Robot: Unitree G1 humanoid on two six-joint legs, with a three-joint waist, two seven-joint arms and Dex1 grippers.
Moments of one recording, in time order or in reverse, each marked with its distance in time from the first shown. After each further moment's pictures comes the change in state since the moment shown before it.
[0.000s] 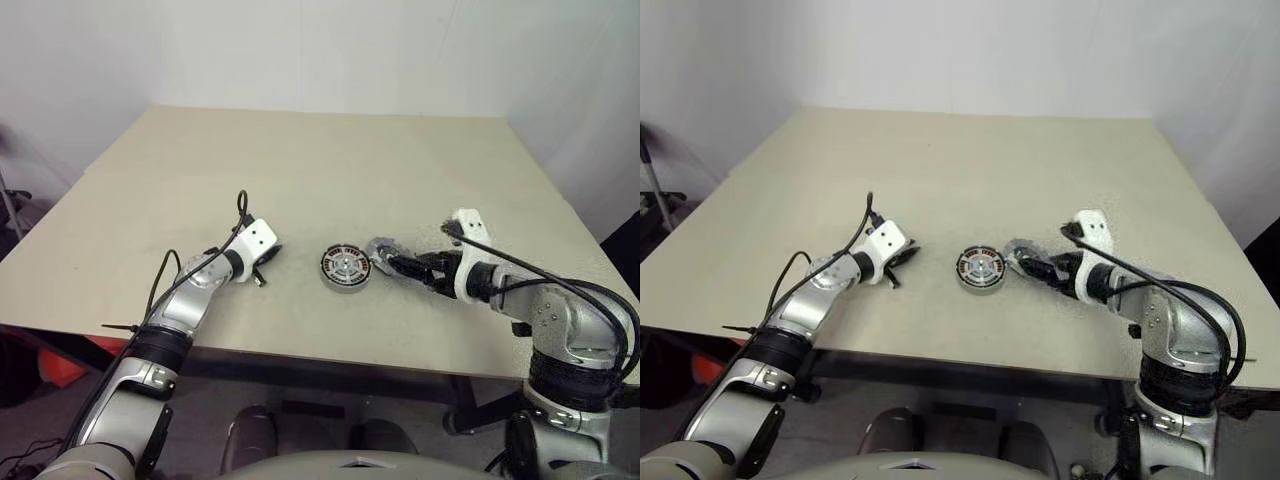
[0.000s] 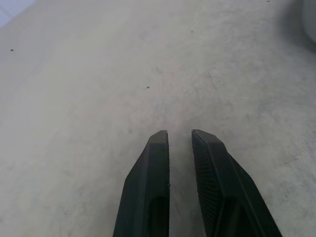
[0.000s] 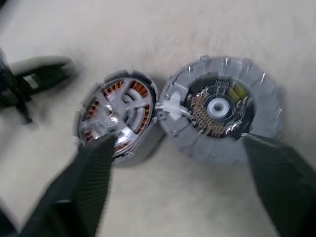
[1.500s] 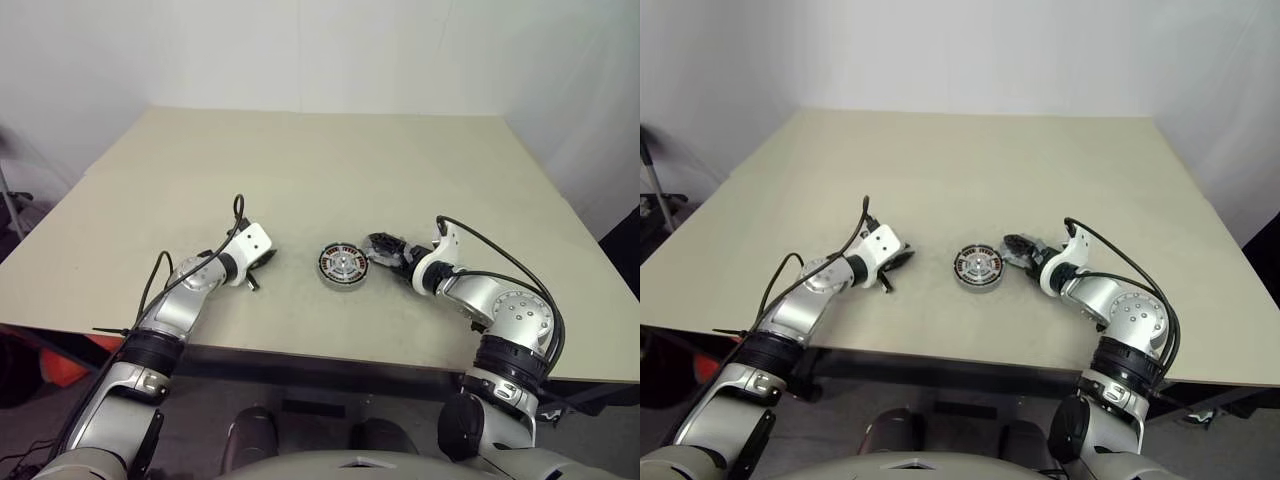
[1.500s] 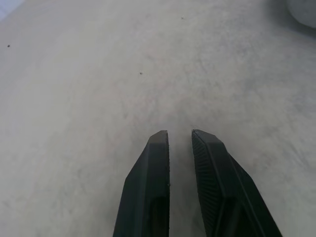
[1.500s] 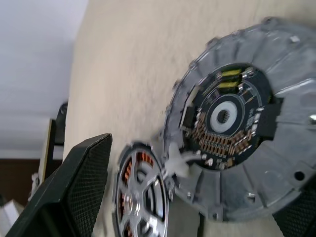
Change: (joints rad) left arm 0.032 0.043 -0.003 -0.048 0.005 0.021 -0.023; right arm -0.101 0.213 -0.109 0.452 0.486 -0.355 -0.645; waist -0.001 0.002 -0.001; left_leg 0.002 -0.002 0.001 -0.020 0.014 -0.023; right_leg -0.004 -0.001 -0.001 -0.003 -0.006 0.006
